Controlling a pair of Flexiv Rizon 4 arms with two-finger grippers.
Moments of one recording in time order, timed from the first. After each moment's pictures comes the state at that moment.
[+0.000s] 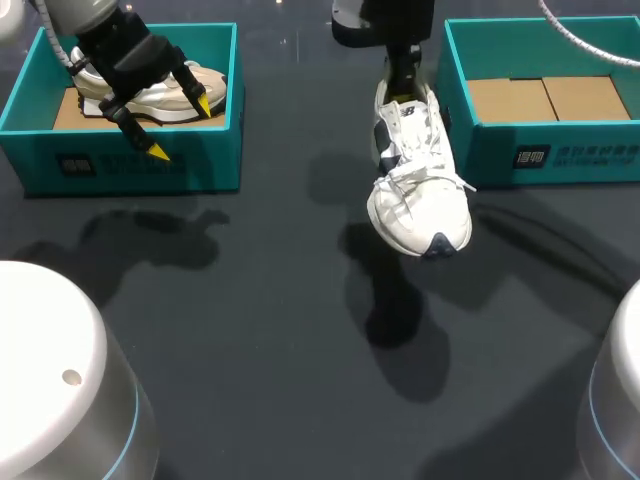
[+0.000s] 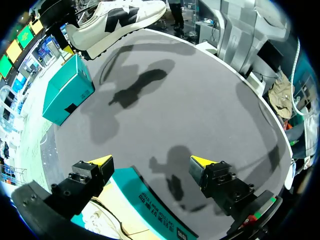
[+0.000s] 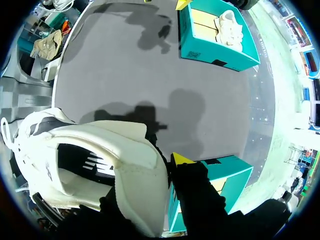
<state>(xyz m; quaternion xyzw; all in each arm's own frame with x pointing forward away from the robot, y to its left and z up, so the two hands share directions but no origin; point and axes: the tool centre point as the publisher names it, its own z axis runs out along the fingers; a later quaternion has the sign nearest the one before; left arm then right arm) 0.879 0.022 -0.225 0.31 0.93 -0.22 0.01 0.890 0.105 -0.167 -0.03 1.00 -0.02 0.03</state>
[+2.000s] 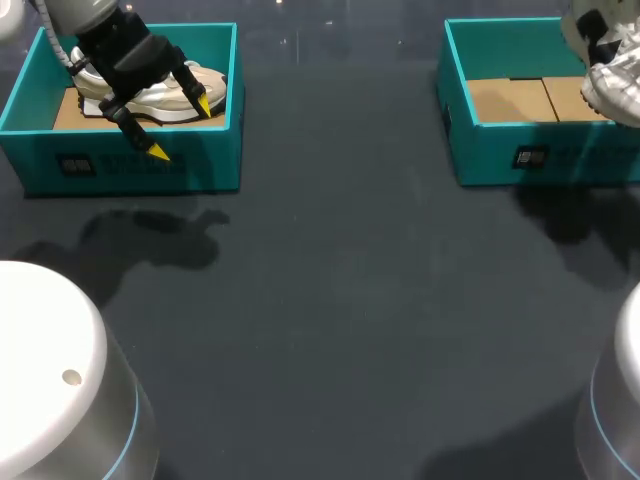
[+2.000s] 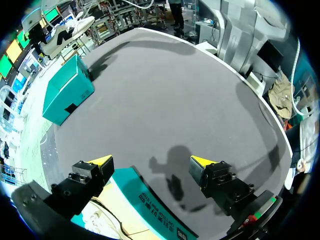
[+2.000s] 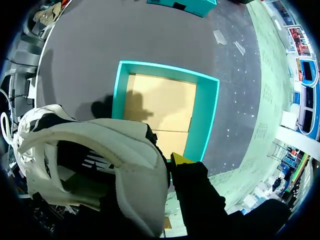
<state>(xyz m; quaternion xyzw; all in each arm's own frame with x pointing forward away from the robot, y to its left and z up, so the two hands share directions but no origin) 0.879 0.022 -0.225 0.31 0.93 -0.22 0.01 1.062 -0.187 -0.108 -0.07 0.99 -0.09 0.10</state>
